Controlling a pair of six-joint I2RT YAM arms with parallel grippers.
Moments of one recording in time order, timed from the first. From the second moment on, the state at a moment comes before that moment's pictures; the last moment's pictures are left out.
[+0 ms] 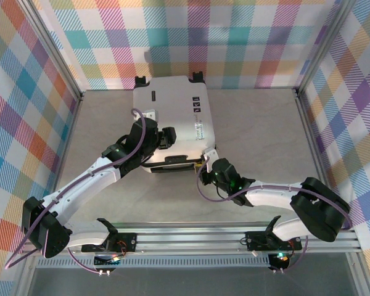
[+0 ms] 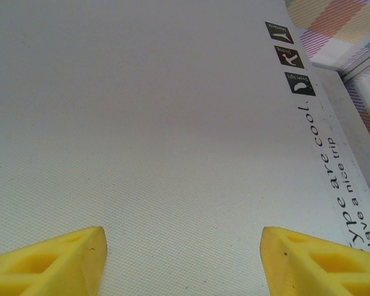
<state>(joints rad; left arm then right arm) -0.65 1.25 1.07 -0.38 -0.24 -0.58 0.86 1.38 0.47 0.44 0.16 0.26</state>
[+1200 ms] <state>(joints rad) -0.65 1.25 1.06 -0.37 -0.25 -0.58 0.89 1.47 0.47 0.54 0.10 0.26</state>
